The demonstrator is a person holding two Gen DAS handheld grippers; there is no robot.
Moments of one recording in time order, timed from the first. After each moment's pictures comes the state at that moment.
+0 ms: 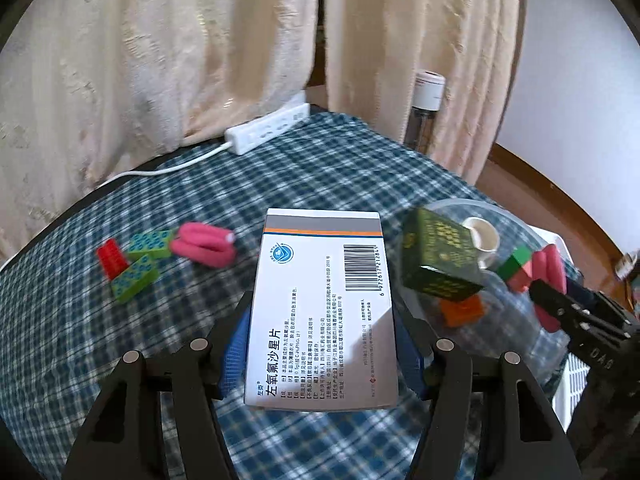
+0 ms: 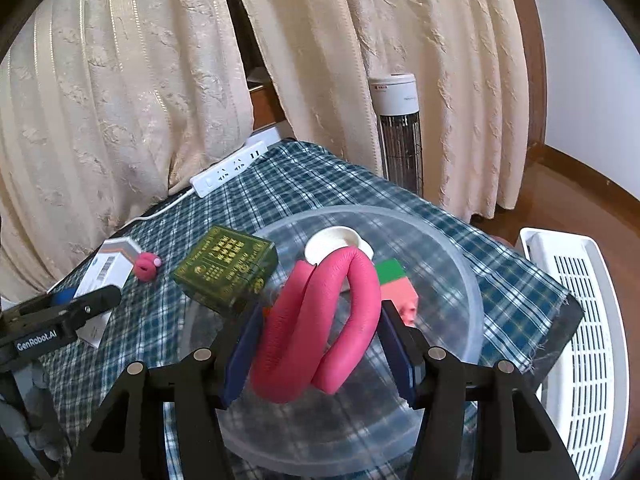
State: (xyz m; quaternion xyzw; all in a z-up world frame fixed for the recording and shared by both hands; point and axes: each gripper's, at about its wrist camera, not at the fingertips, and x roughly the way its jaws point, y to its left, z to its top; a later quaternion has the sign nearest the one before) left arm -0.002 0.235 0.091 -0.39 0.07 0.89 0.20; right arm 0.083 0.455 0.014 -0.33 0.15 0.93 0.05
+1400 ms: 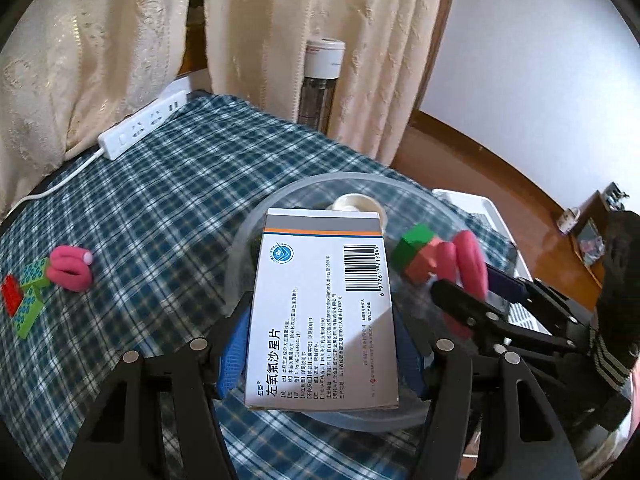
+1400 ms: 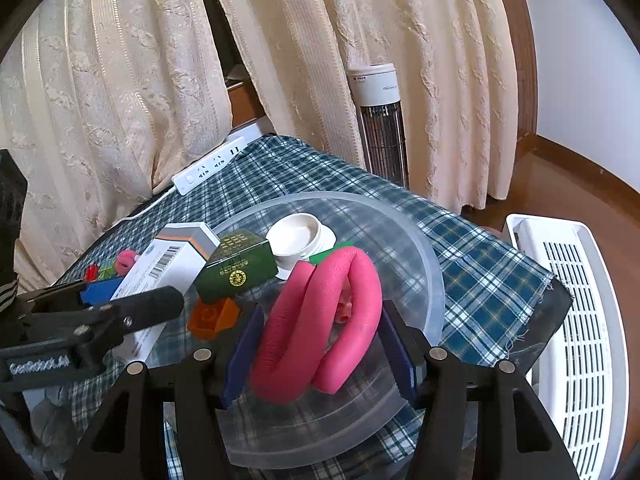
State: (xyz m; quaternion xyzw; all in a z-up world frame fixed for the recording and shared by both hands) left arm 0.009 0.326 0.075 -0.42 0.08 0.84 0.34; right arm 0.091 0.483 0.001 -0.34 0.16 0.93 0.06
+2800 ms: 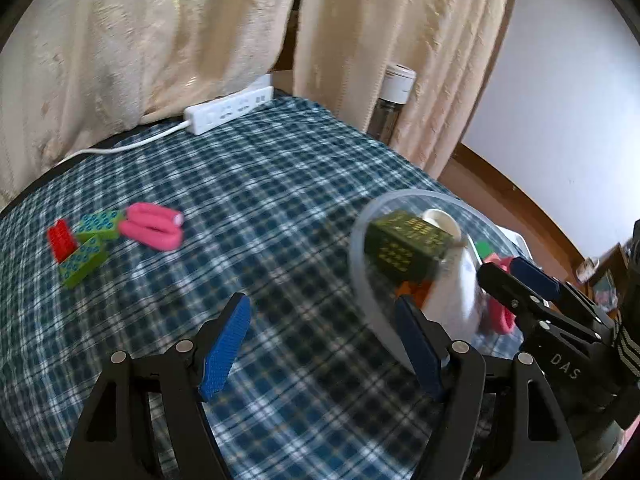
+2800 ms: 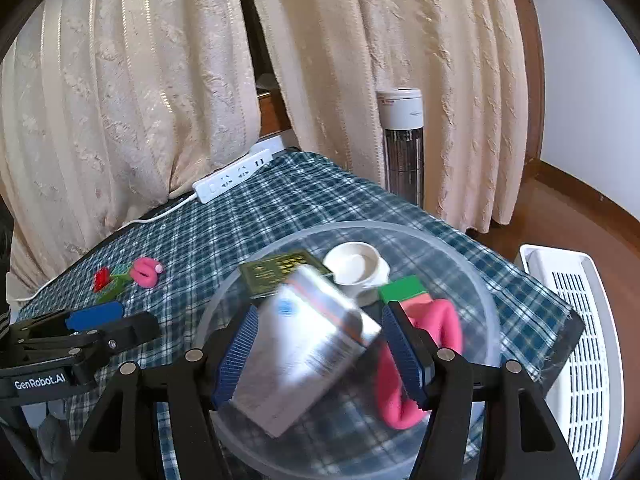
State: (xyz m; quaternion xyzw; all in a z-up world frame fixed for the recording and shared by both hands) left arm -0.004 0.233 0.077 -0.42 0.02 0.87 0.27; right arm 0.074 0.431 0.028 -0.32 0.12 0.94 0.06
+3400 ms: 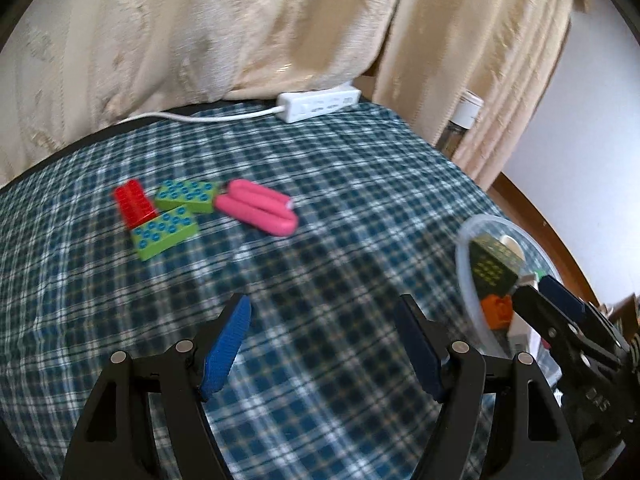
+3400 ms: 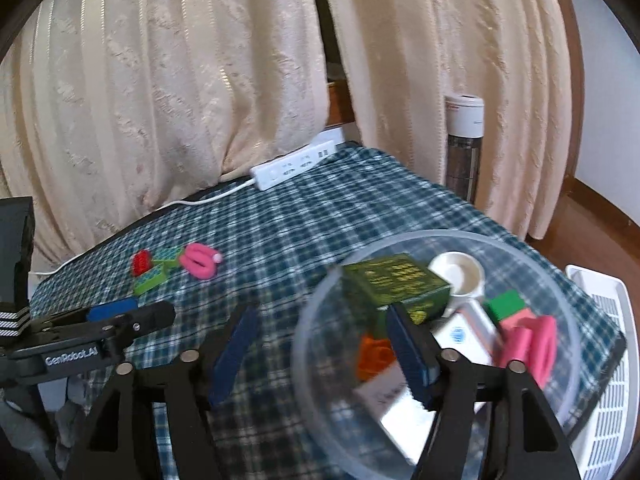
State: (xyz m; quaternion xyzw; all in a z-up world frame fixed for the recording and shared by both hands) left arm -0.034 0.147 0.066 -0.43 -0.03 0.88 0.19; right arm 0.047 0.360 0.035 -0.33 0.10 0.94 -0.01
